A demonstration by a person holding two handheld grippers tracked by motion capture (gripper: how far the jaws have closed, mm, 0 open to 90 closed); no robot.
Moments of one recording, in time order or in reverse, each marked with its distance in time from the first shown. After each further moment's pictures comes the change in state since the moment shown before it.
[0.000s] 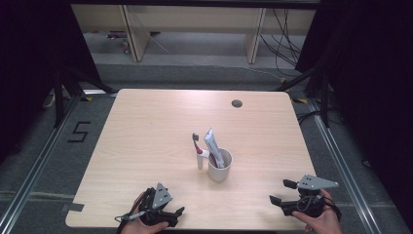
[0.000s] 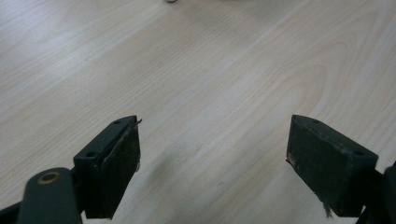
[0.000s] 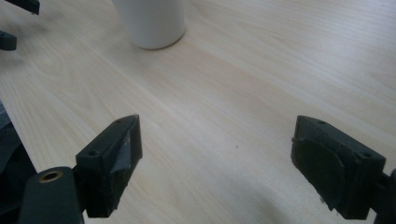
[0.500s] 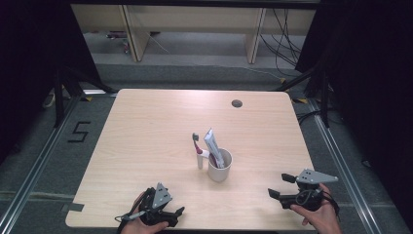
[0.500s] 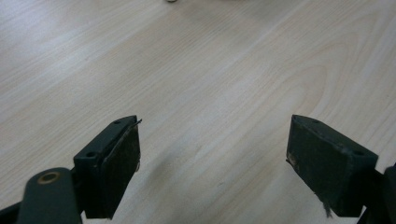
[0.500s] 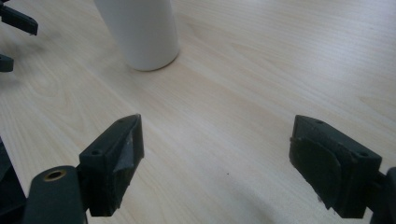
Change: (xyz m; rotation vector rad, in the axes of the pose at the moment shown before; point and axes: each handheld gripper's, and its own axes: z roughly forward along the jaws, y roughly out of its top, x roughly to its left) left arm 0.000 0.000 0.000 -0.004 -0.008 -0.005; right arm -0.006 0.012 0.004 -0.040 -0.004 0.007
